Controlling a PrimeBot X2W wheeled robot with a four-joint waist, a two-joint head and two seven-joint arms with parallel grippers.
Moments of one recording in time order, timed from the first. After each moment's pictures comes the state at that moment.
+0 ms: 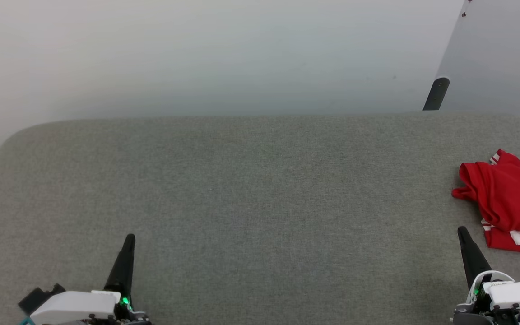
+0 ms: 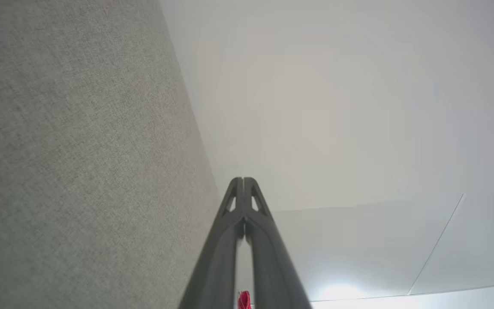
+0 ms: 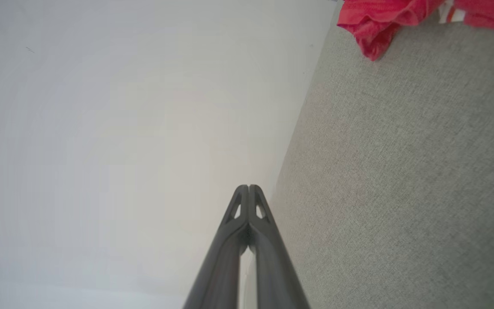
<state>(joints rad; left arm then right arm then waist) -0.07 0.08 0.10 0.23 -1.50 -0.13 0.07 -0.09 -0.06 -0.10 0.25 1.45 0.13 0.08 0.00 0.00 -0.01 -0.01</state>
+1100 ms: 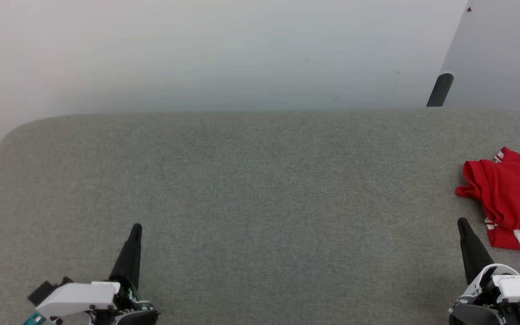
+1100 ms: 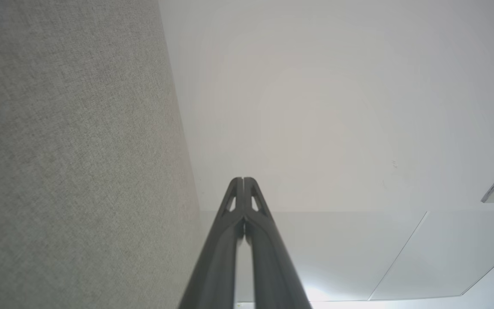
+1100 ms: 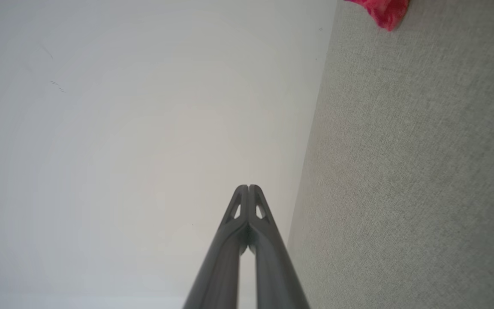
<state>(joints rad) -0.10 0.05 0.11 0.25 -1.61 -0.13 0.11 -0.11 -0.05 -0.11 0.25 1.61 0.13 0.11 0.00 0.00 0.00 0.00</state>
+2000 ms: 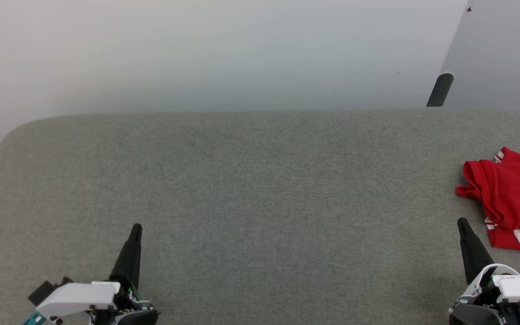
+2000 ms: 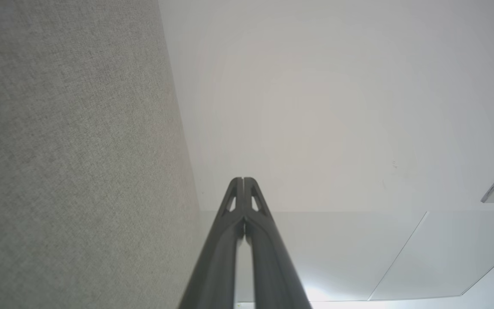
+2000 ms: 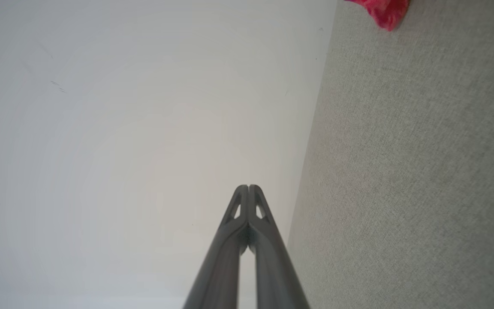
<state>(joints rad) -0.11 0.05 0.11 0.25 -1.61 -0.13 0.11 -0.11 -0.05 -0.11 0.25 1.61 0.13 0.11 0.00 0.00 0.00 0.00</state>
